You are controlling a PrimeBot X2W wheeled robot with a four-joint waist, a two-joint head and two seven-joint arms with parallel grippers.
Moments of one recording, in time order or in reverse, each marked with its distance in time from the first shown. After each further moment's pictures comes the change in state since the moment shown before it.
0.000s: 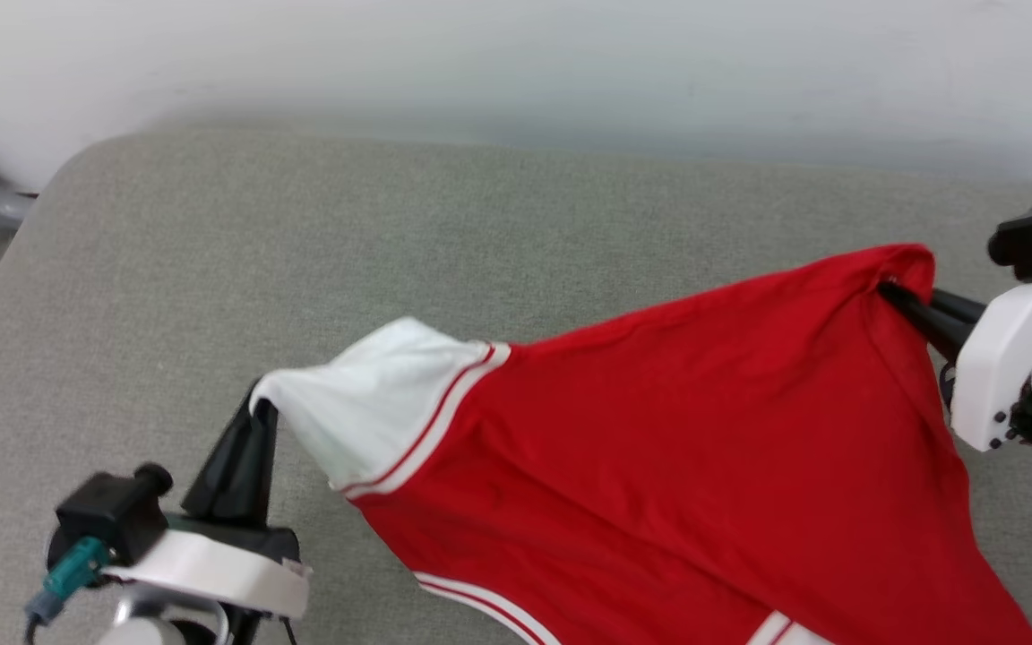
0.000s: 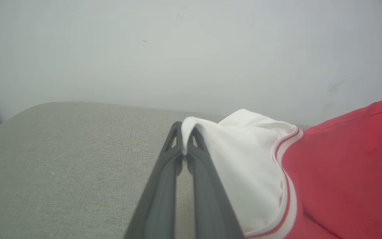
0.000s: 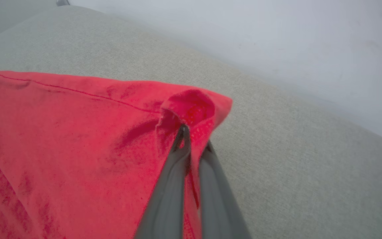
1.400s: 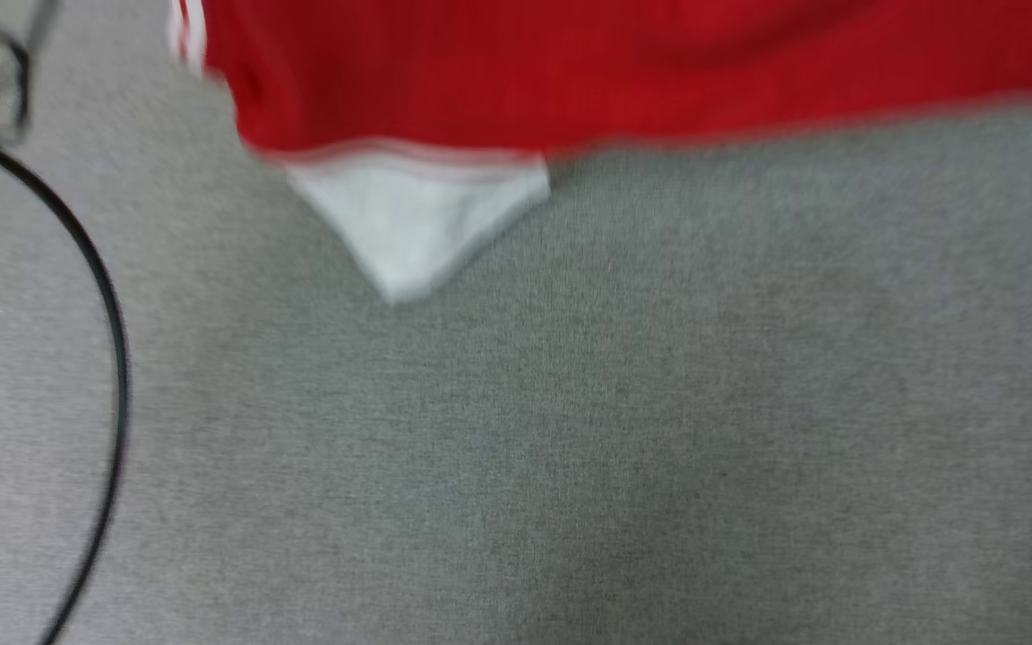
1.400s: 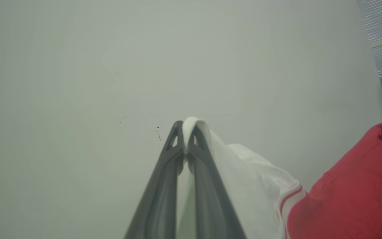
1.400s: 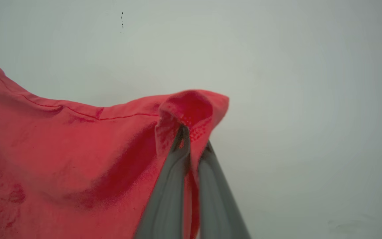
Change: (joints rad) left arm -1.378 0.138 -0.094 0.136 -0.034 -0.068 0.253; right arm -0.604 0.176 -0.529 -0.245 -0.234 0.000 0.209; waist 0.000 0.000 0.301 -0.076
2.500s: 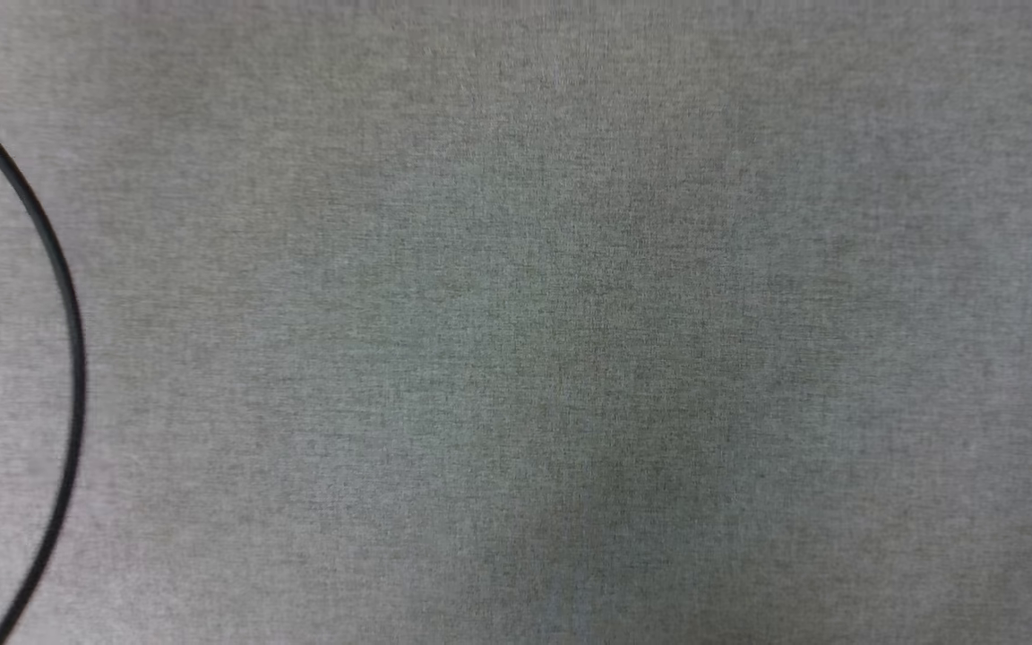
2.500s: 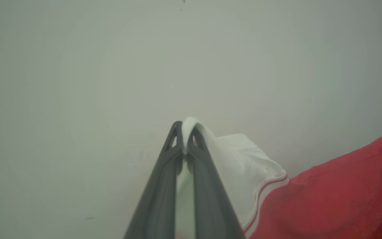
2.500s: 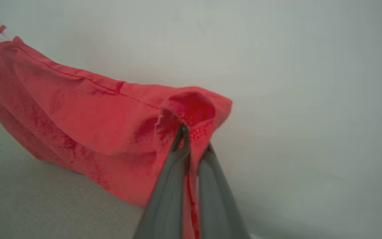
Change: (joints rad) left arm -0.264 0.068 -0.263 0.488 -0.155 -0.004 -0.277; right arm -0.353 0.044 0.430 0.579 0.088 0.000 -0.349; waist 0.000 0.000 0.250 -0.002
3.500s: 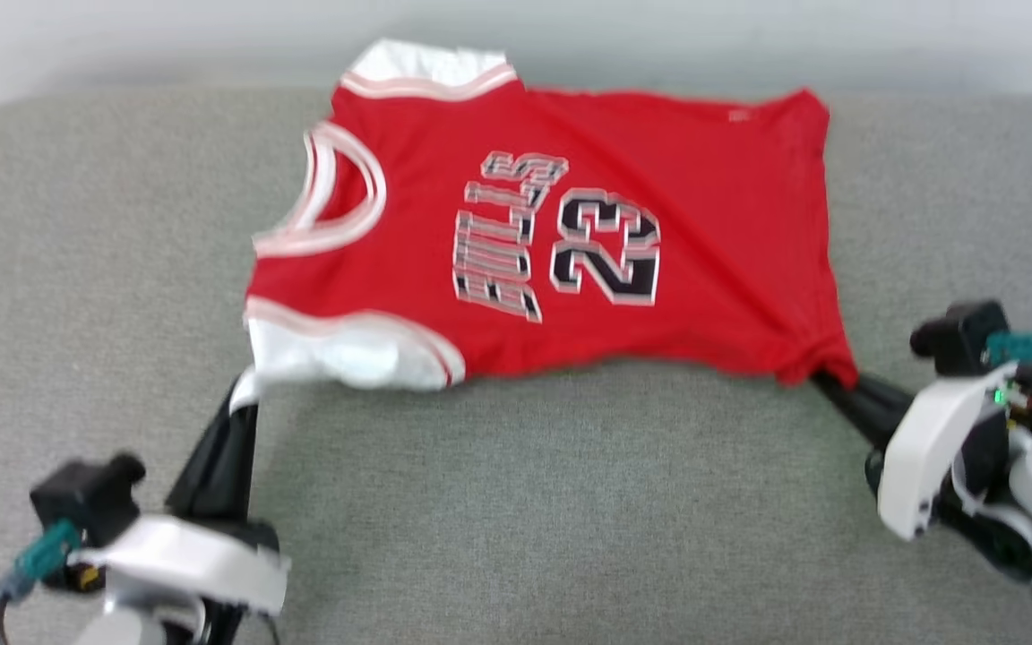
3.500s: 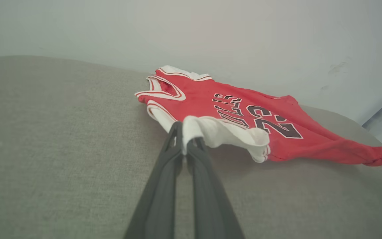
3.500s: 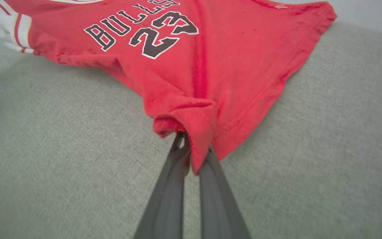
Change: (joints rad) left arm 1.559 -0.026 0.200 -0.591 -0.071 0.190 -0.017; right arm 0.988 -0.179 0.313 -0.267 0.228 0.000 -0.124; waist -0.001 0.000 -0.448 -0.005
